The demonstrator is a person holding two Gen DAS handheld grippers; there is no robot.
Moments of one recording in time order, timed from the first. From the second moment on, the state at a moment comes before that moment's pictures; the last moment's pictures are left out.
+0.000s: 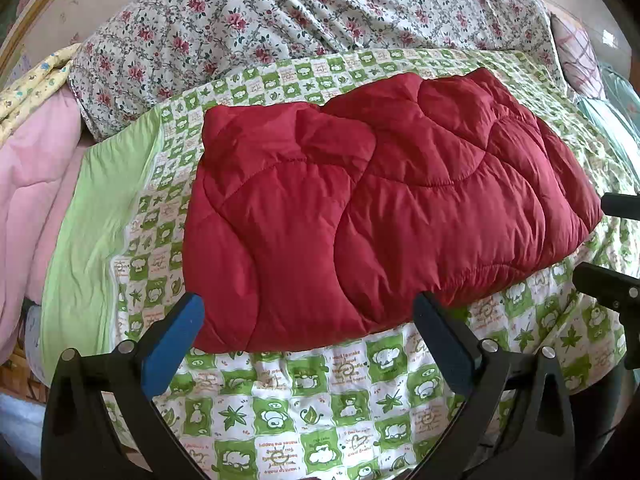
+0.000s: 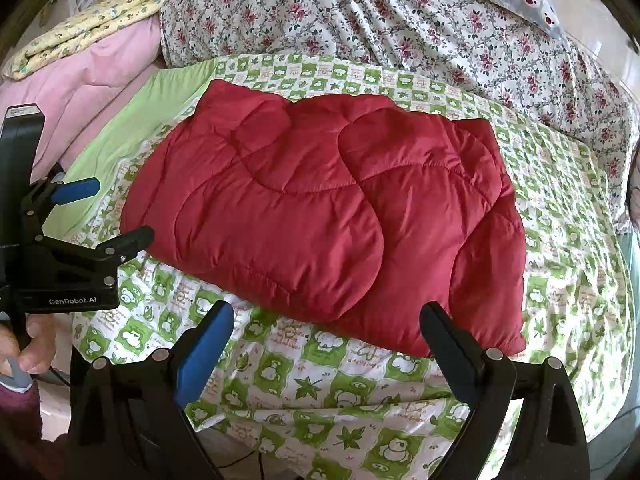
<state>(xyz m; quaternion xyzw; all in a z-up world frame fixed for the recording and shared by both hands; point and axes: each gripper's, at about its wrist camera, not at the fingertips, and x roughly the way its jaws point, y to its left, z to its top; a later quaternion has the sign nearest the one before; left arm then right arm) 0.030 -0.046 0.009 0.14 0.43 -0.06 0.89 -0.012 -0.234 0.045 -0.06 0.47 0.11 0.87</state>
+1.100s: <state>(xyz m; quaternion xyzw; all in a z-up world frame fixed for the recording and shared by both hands) 0.033 -0.045 0.008 0.14 0.44 -0.06 0.89 -0.009 -0.234 0.044 -0.06 0.48 0.11 0.87</state>
